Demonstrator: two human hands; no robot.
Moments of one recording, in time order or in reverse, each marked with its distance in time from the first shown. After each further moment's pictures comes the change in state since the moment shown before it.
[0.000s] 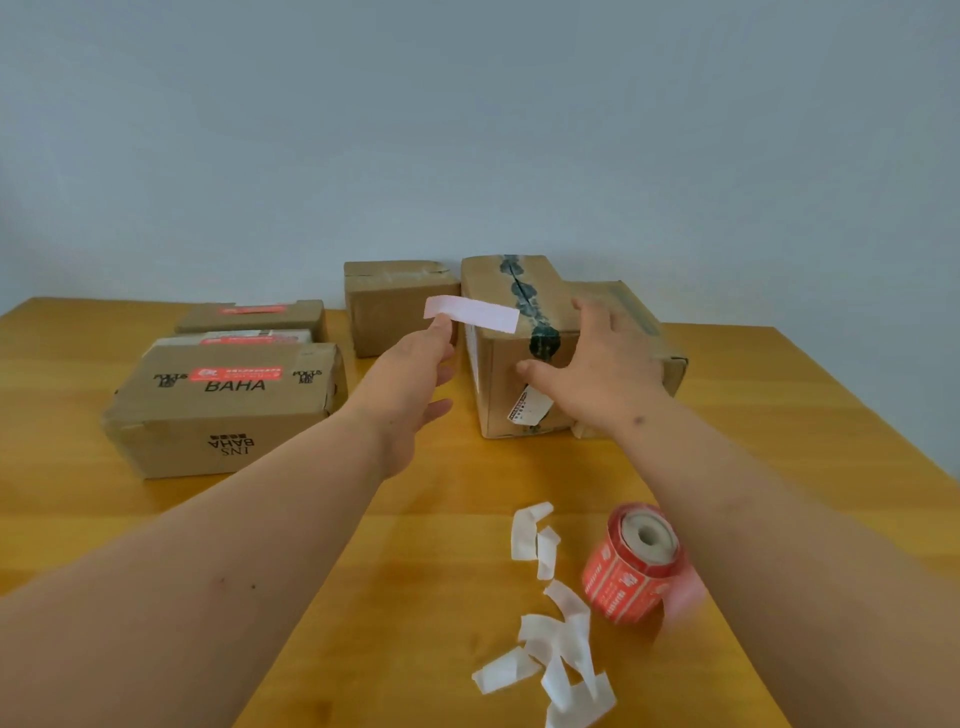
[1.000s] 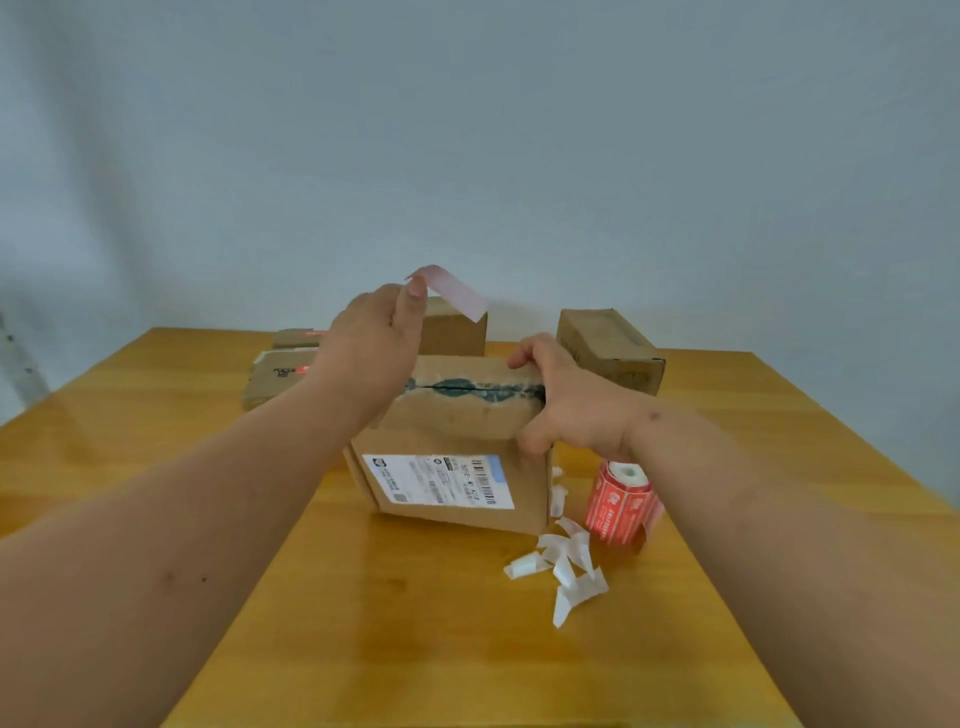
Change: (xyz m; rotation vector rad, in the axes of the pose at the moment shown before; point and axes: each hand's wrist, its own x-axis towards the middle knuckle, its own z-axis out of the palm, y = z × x) left_hand -0.130 0.050 -0.060 0.755 0.293 0.590; right_hand -0.118 -0.045 -0.056 0.502 -0.550 -0.232
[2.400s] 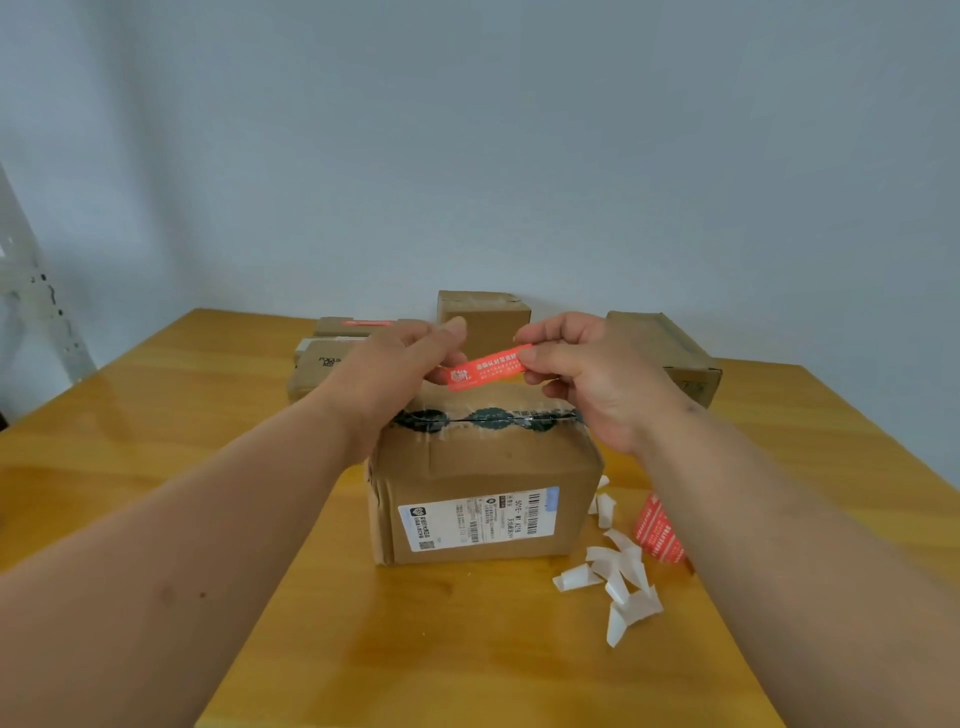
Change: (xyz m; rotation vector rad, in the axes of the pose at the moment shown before) left_hand -0.008 -0.044 -0.019 -0.439 -0.218 -0.257; right_hand 0.030 -0.030 0.026 0.503 0.249 -0.134
